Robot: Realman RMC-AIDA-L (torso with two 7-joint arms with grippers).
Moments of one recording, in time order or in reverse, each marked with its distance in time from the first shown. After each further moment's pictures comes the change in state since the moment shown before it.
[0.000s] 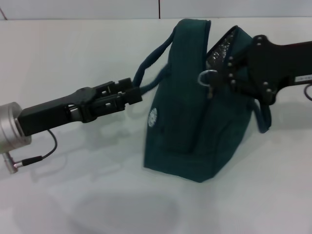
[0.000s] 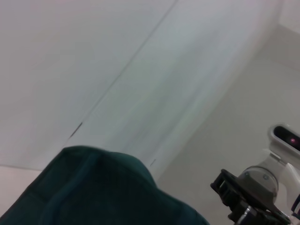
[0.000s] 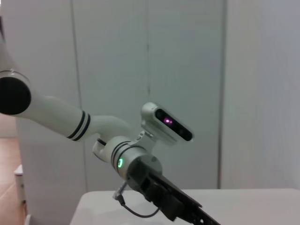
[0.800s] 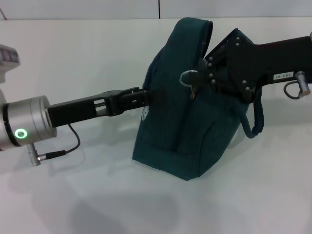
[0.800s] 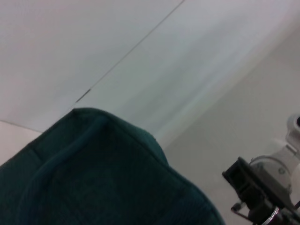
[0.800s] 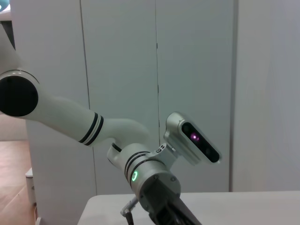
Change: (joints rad) left arm -0.090 -0.022 0.005 -0.051 0.071 -0.067 -0.137; right arm 0.064 0.005 -0.052 0.082 0.014 0.051 -0.010
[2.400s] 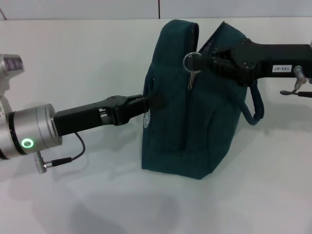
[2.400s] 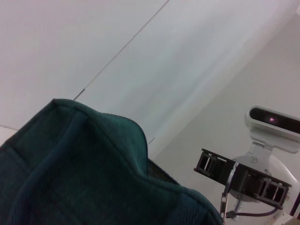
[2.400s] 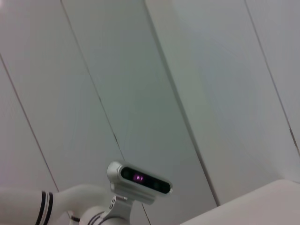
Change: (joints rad) left arm 0.021 -0.027 -0.004 0.000 0.008 0.000 0.078; right arm -0.019 -0.004 0.012 0.194 0.128 0.086 0.172
